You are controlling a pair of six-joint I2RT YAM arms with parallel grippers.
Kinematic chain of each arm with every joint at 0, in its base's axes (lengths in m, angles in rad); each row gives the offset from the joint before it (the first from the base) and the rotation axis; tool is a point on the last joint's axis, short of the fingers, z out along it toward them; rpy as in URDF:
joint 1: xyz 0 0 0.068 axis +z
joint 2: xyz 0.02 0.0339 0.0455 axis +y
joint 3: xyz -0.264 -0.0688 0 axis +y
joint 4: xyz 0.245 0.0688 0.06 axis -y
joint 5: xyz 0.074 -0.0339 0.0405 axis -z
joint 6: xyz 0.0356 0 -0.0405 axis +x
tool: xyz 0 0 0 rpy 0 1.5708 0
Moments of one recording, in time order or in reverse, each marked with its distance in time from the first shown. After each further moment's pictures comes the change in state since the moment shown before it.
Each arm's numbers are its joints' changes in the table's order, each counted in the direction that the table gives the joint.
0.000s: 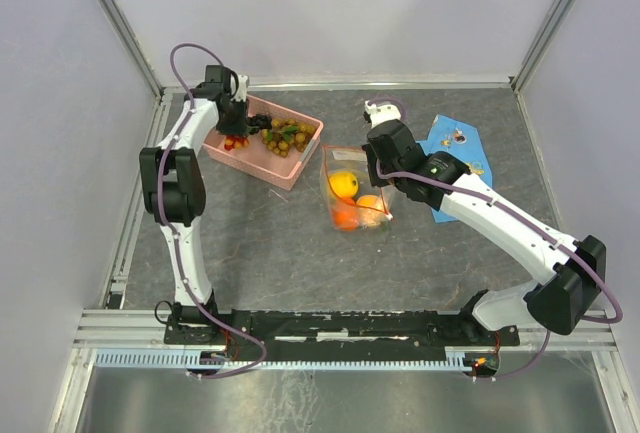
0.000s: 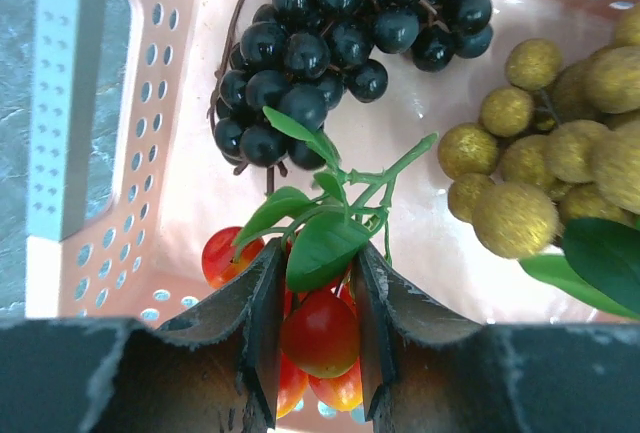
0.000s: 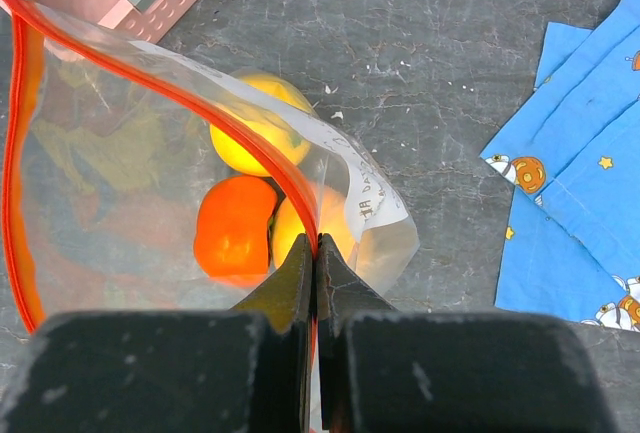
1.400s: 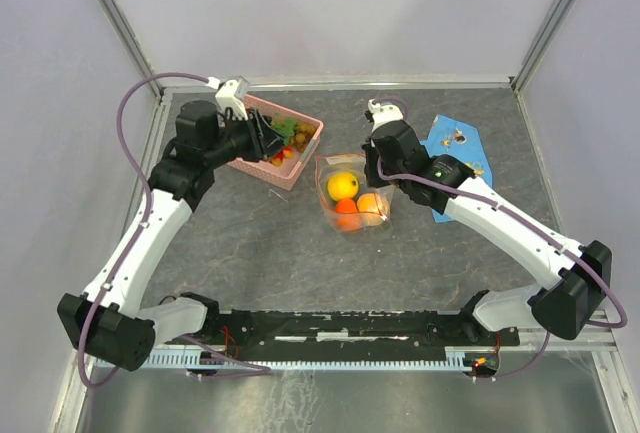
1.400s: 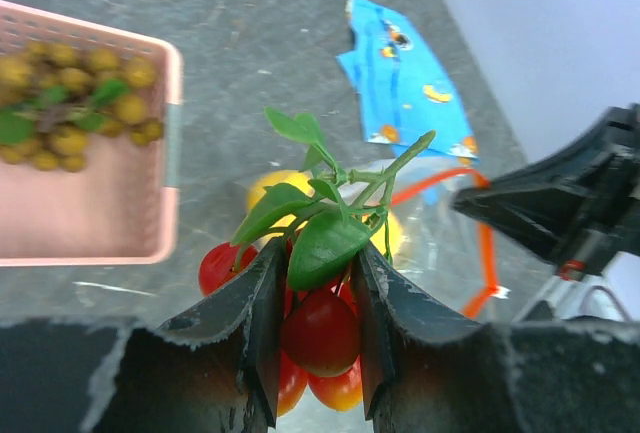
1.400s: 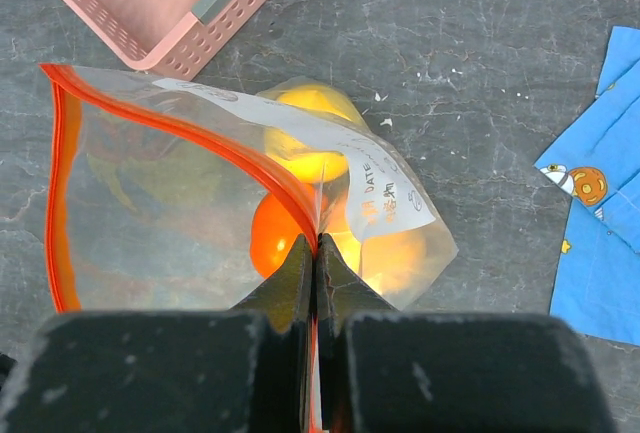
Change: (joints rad) left arm -0.236 -1.001 0.669 0.347 0.312 -0.448; right arm 0.000 -0.031 0.027 0.055 -0.080 0.047
